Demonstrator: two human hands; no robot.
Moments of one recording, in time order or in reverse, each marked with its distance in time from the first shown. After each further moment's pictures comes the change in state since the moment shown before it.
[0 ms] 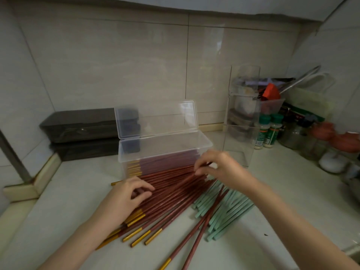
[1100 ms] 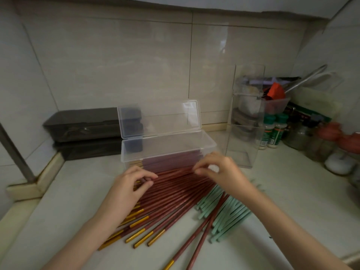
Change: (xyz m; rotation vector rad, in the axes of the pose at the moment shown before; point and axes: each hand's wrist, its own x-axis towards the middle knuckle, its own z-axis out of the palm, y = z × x) left_hand 0.004 0.011 -0.006 -0.062 0.184 0.045; right_hand -0.004 0.000 0.018 0.089 0.134 0.082
